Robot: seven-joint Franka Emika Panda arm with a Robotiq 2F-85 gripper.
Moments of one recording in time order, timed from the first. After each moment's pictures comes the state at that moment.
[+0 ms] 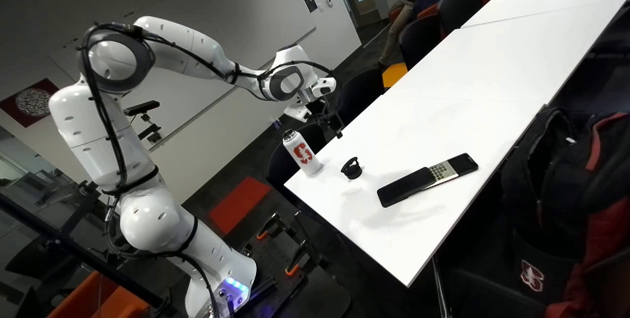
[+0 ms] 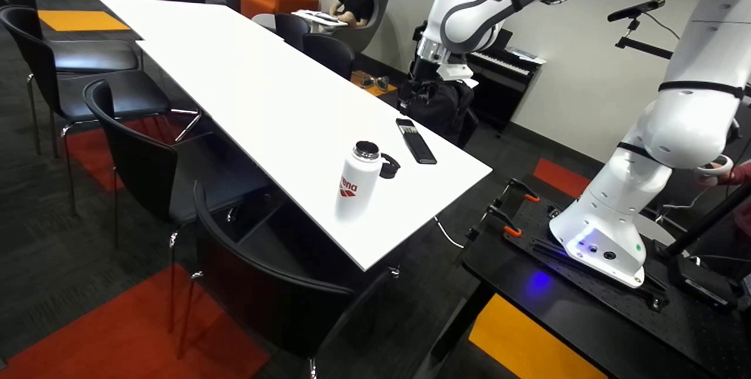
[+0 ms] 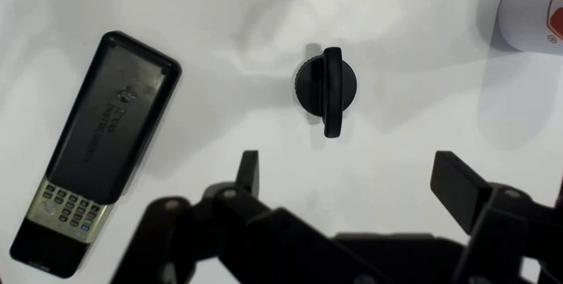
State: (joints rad) arm 0.04 0.25 0.01 -2.21 0.06 2.47 0.12
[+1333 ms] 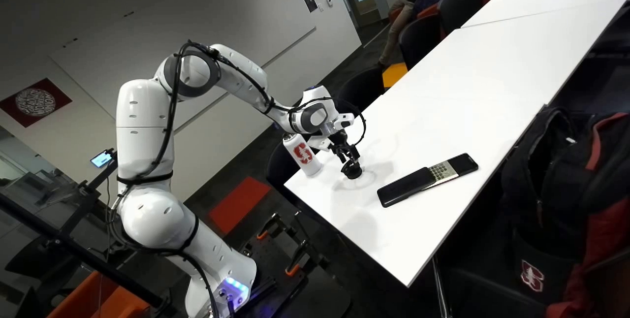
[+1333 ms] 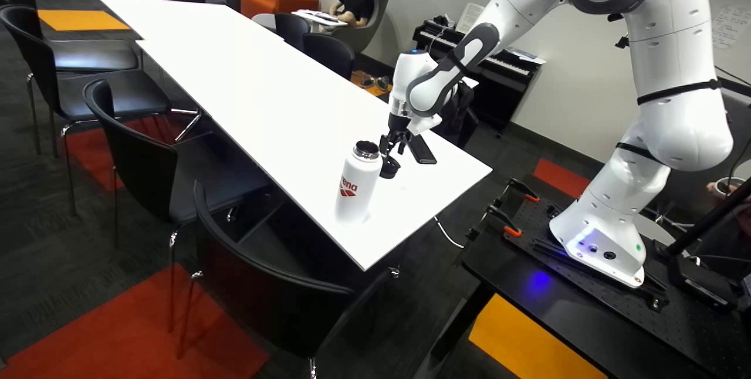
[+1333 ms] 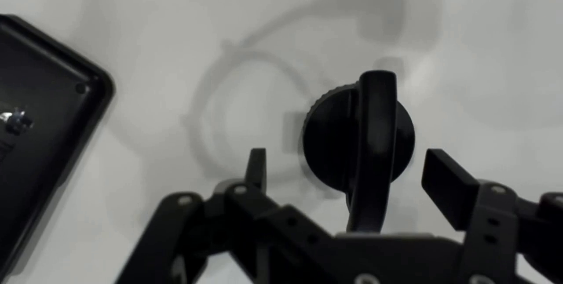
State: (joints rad) arm 0.15 0.67 -0.05 -2.04 -0.03 2.64 0.18
